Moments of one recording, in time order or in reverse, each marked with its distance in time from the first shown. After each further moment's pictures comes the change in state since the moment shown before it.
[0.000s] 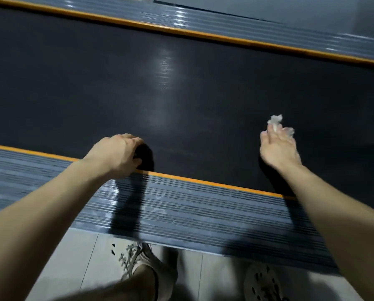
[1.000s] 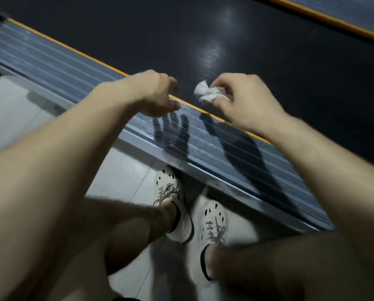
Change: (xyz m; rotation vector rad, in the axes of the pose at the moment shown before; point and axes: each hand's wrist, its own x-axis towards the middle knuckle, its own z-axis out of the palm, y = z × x) left_hand -0.140 -0.063 -0.043 -0.094 0.013 -0.137; right_hand -0.188 -0.253 -0.063 0.106 -0.094 -0.870
